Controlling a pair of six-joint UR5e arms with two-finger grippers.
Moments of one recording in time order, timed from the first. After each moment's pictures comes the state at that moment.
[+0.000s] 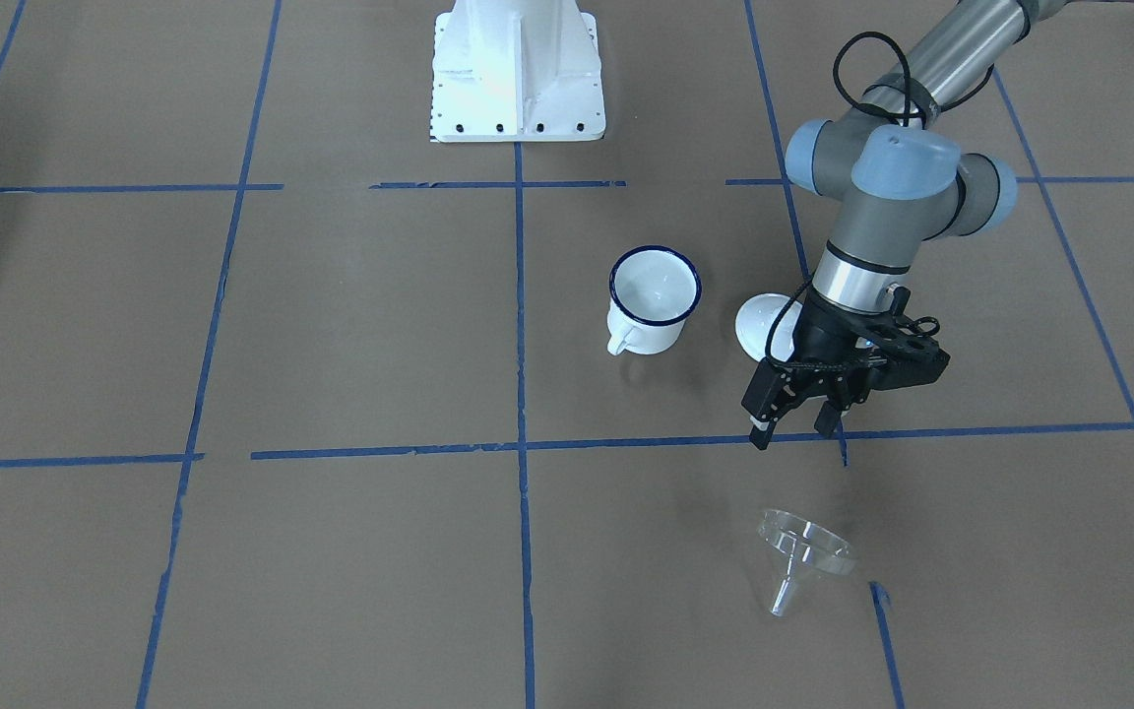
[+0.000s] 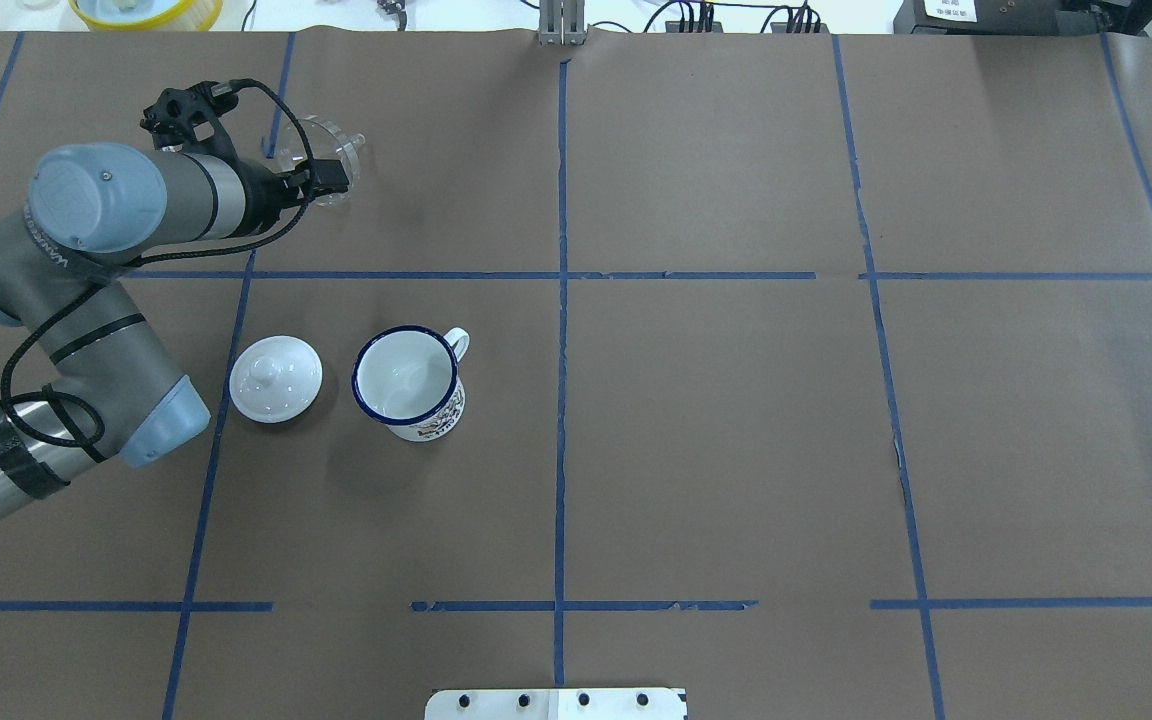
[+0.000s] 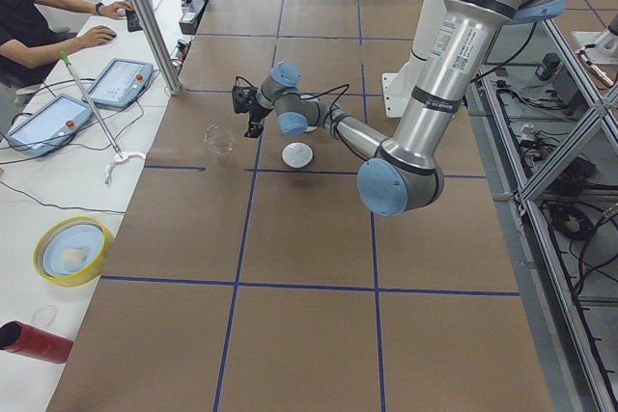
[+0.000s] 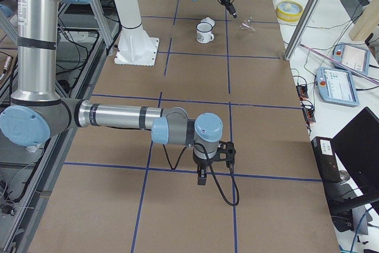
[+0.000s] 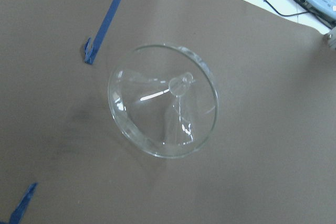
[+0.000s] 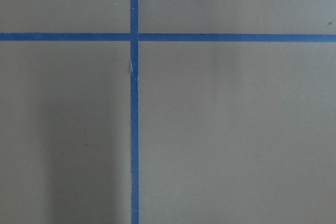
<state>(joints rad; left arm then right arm) -0.77 -2.01 -1.51 -2.31 -1.61 -1.45 1.57 -1.68 1.66 -1.57 2.29 0.01</state>
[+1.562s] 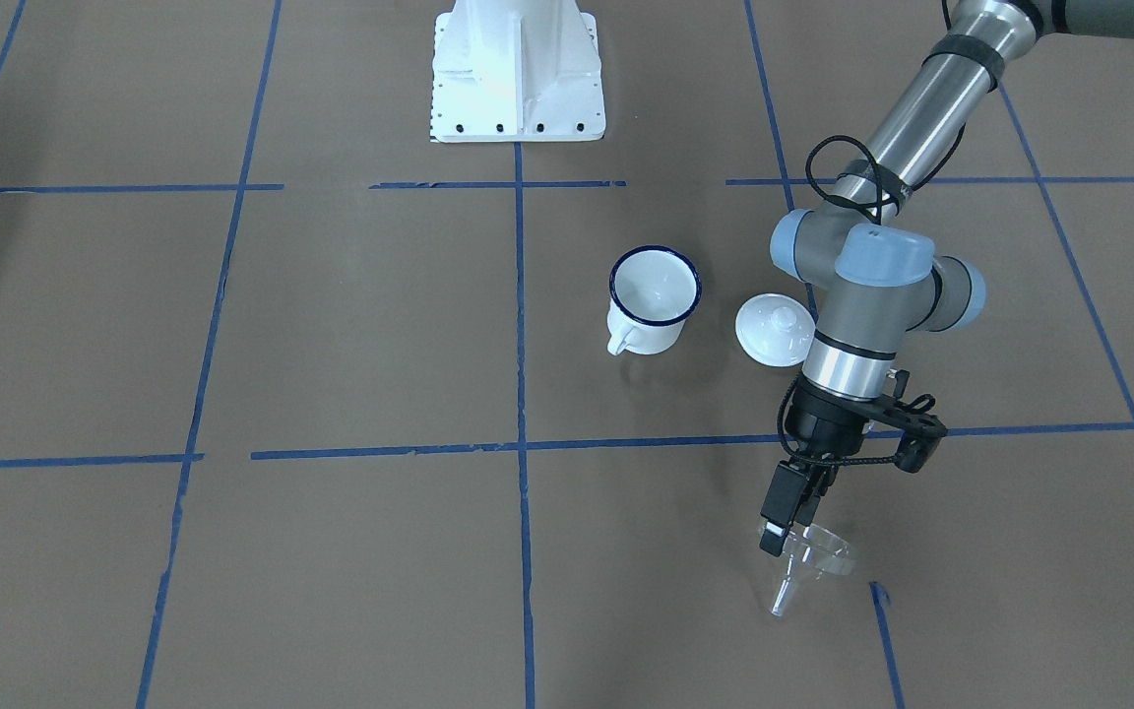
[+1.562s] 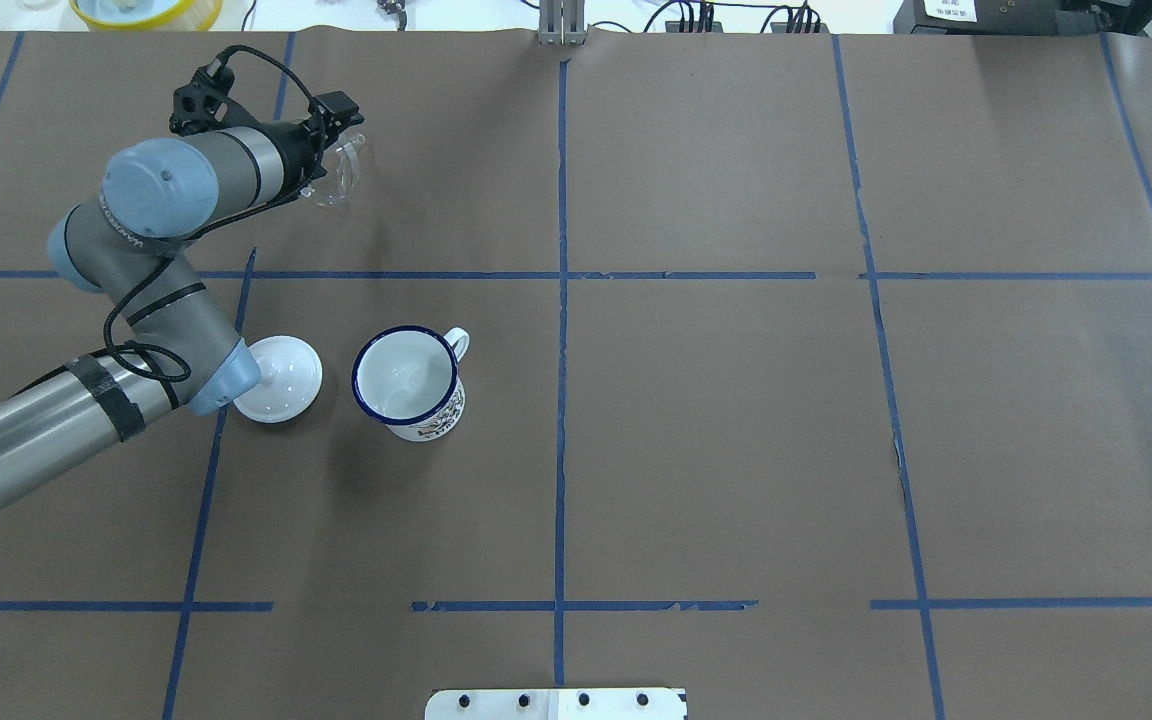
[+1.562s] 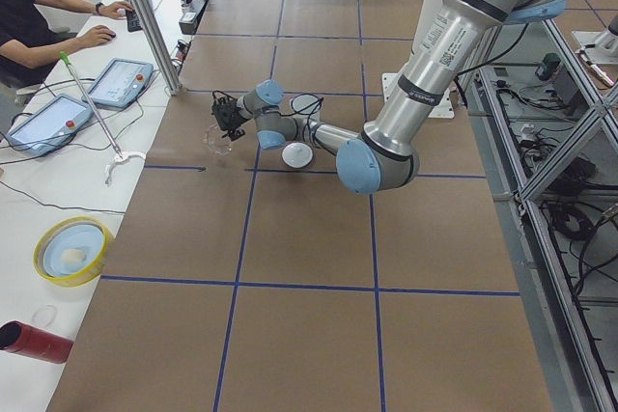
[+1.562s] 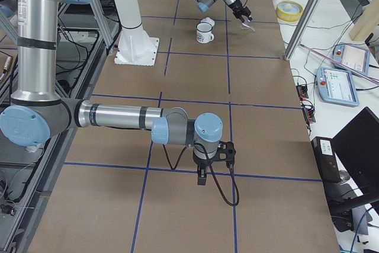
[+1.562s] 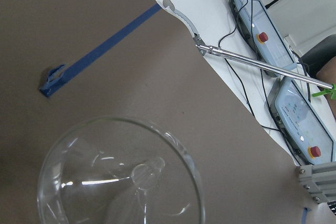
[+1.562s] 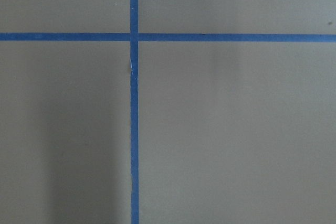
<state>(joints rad) -0.79 -2.17 -1.15 -2.63 -1.51 -1.85 1.57 -1.68 1.66 -1.57 2.29 0.01</state>
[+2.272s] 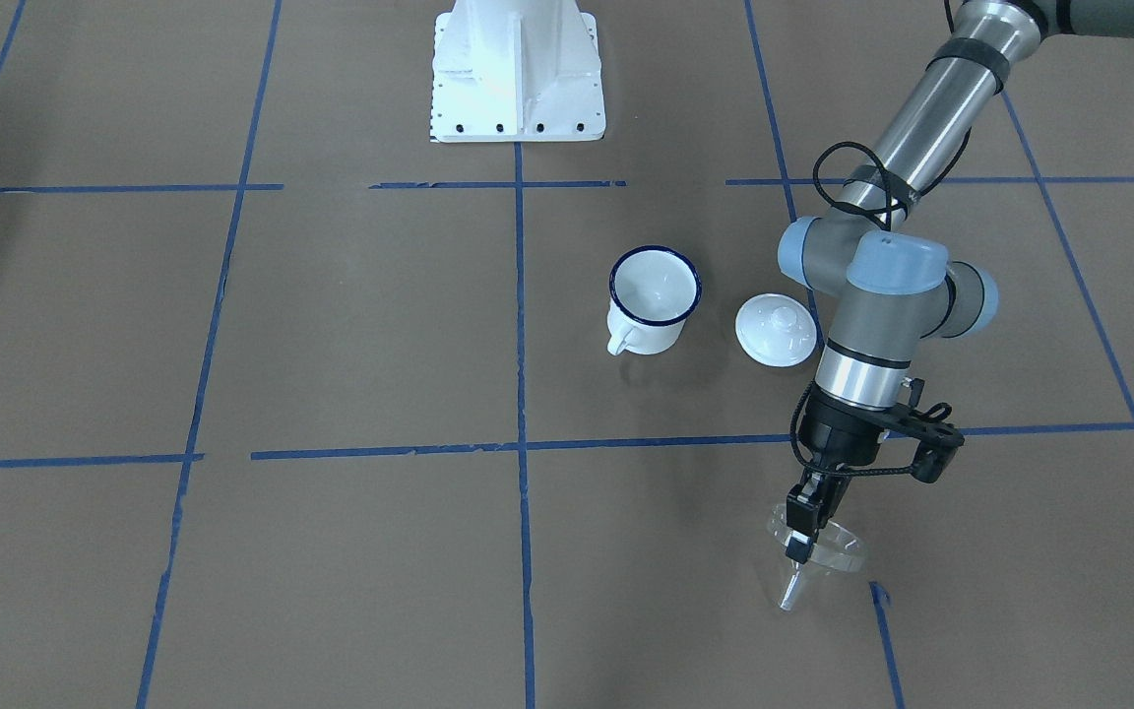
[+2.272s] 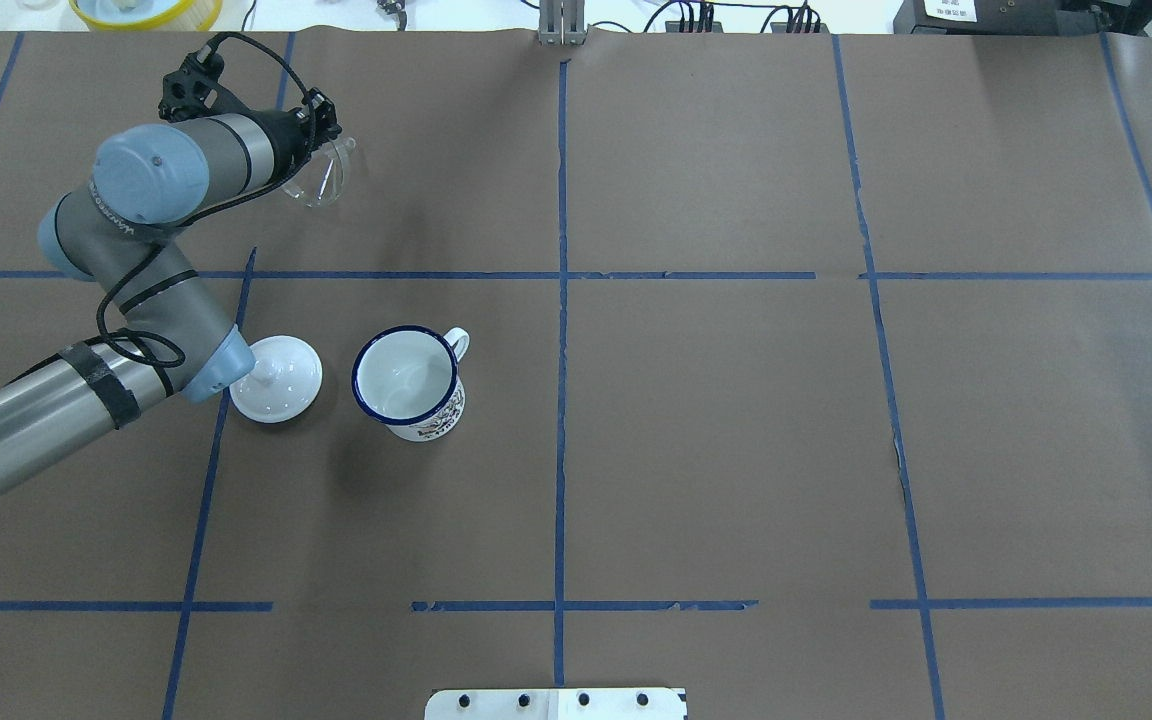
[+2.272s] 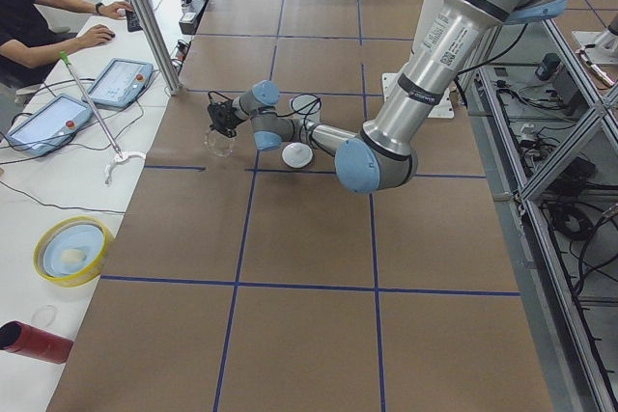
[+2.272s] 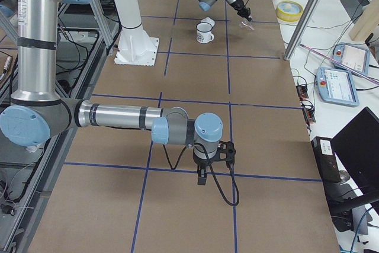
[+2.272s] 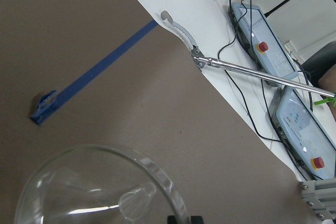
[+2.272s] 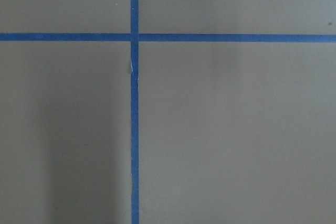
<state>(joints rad) -0.82 -2.17 -1.14 -2.63 -1.52 -1.83 1.57 -1.68 1.66 -1.57 2.29 0.01</state>
